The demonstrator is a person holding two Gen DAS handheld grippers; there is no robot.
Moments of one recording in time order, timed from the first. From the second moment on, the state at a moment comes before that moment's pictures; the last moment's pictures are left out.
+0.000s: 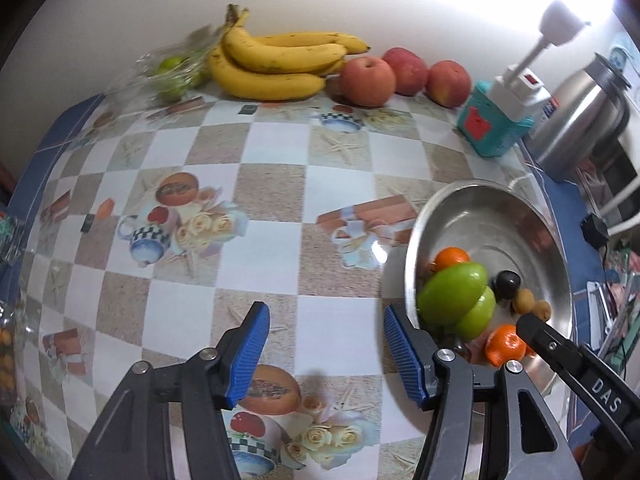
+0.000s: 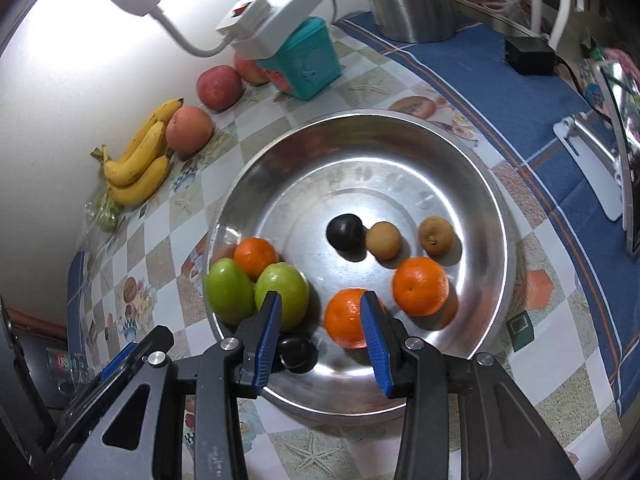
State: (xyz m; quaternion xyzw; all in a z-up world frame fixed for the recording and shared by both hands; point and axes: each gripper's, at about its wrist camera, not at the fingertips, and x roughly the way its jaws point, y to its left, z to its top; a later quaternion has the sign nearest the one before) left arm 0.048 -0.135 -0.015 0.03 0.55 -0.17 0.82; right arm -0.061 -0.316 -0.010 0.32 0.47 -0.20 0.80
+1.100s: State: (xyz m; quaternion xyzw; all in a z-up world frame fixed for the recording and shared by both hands) left arm 0.031 -0.075 -0.027 0.10 0.50 -0.04 0.86; right arm -0.062 -0.253 -0.020 0.26 0.48 -0.16 0.82
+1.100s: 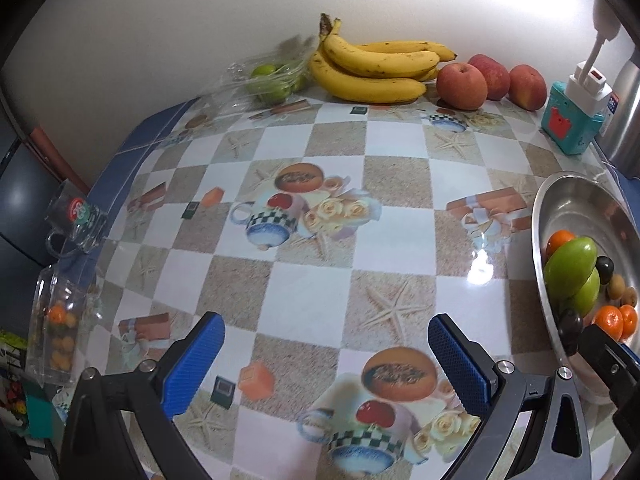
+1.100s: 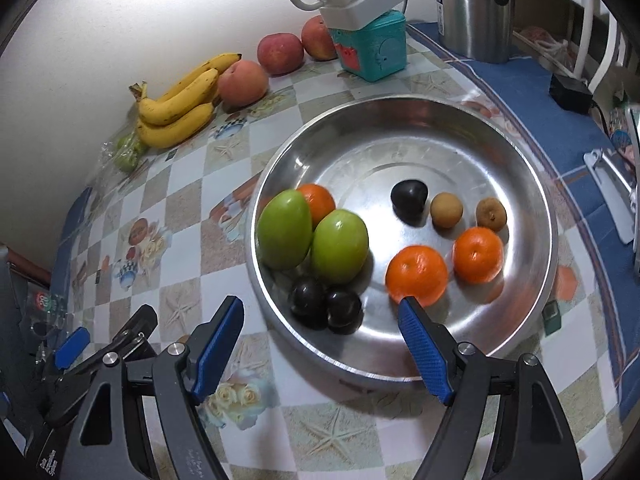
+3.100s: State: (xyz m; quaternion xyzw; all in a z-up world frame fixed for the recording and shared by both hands) left arm -0.012 -0.008 0.001 0.07 0.51 -0.02 0.86; right arm -0.103 -0.207 0.003 0.18 0.48 -0.18 0.84
